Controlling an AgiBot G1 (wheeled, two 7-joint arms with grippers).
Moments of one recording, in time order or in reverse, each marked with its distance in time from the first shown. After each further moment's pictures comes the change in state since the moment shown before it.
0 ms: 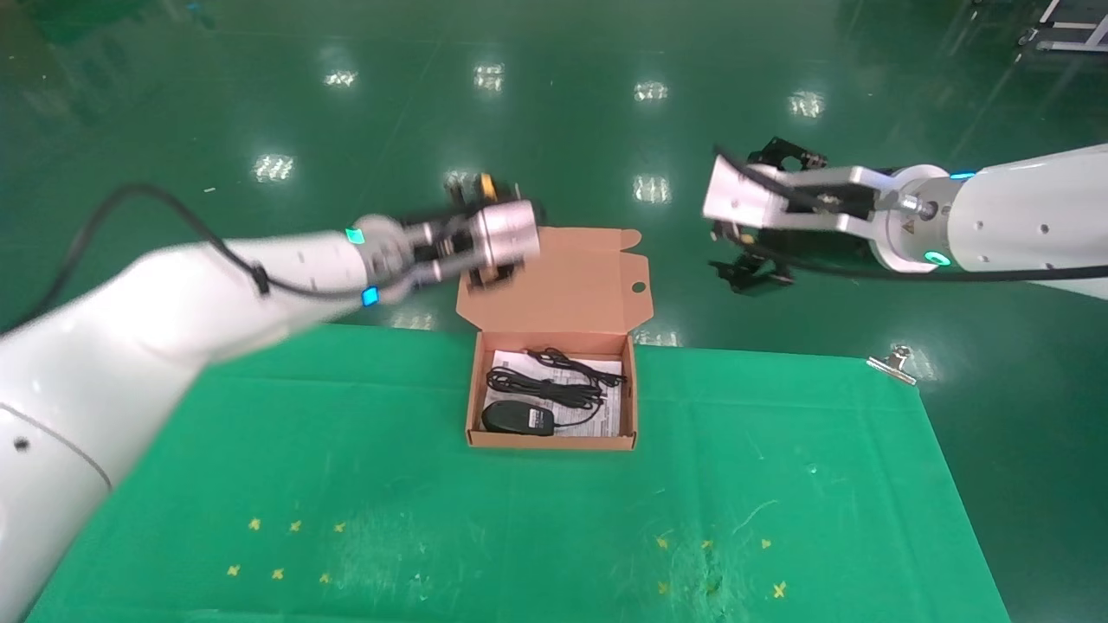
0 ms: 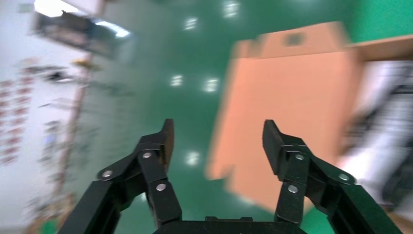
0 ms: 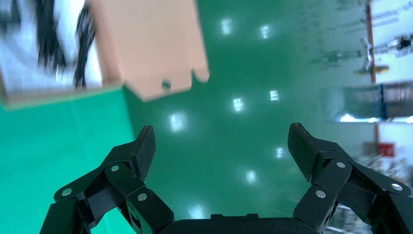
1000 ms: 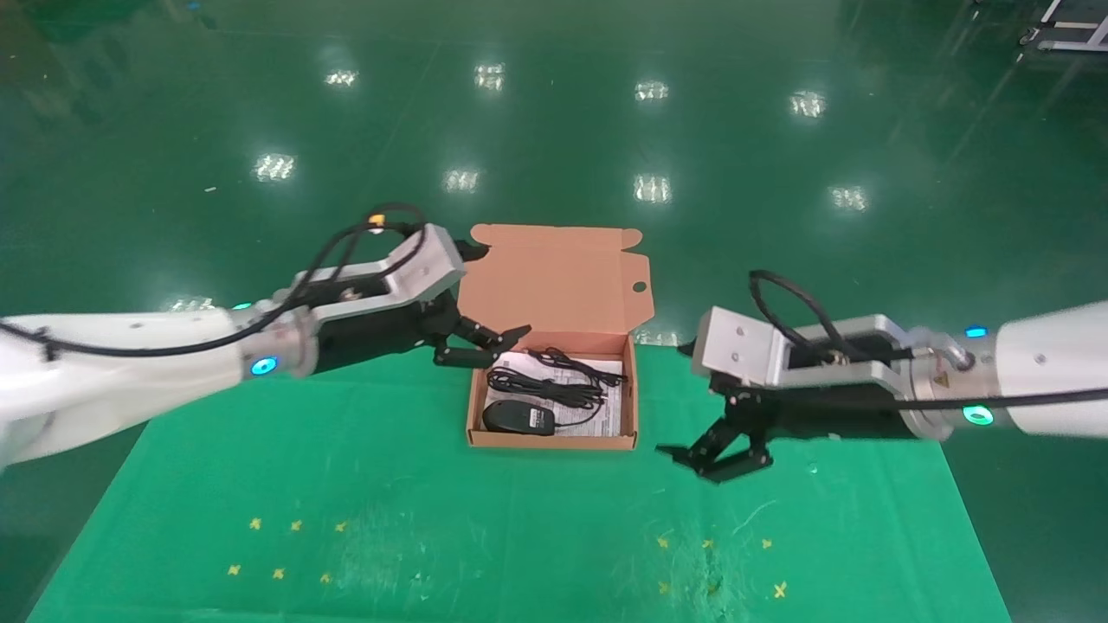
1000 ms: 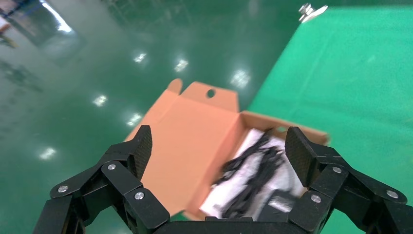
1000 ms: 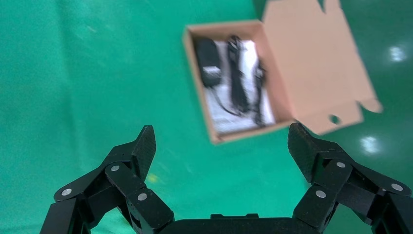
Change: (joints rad) left arm 0.181 -0.282 -0.247 -0.265 -0.353 0.362 -0.167; right arm -0.246 0.116 0.292 0.055 0.459 -0.274 -0.179
